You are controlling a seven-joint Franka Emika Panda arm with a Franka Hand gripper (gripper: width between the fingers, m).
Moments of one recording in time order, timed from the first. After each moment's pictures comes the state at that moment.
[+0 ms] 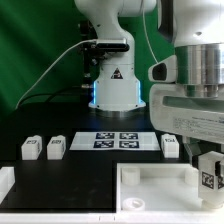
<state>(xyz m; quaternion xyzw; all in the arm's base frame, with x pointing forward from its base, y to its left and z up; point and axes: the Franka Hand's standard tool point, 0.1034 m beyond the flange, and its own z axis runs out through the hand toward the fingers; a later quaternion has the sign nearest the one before) 0.633 0.109 0.082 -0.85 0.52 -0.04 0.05</state>
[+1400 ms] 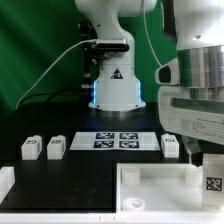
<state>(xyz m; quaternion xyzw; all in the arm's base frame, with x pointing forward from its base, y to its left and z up) 0.633 0.119 0.081 -0.89 0.45 -0.03 0.07</state>
